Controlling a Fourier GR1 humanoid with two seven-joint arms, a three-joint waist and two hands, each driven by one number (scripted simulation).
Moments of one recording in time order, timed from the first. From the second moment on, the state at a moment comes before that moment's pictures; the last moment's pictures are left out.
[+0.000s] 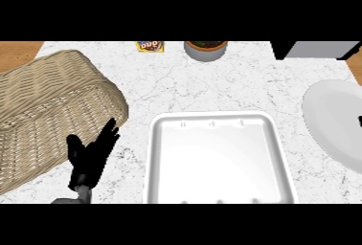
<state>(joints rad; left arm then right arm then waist) 0.01 0.12 -0.11 -1.41 0.13 0.07 0.19 -0.52 -0.45 -0.69 -0.59 0.87 -0.99 0.46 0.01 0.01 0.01</state>
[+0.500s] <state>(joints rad) 0.01 0.12 -0.10 -1.41 0.13 0.07 0.19 -0.46 -0.41 -0.82 -0.76 0.45 -1.01 -0.01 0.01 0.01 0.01</state>
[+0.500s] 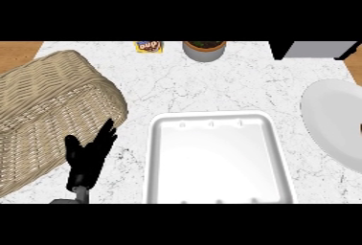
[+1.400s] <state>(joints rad) 0.01 0.11 -0.08 -1.42 0.12 0.07 0.22 0.01 -0.05 -0.69 -1.36 0.15 -0.71 -0.18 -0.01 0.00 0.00</state>
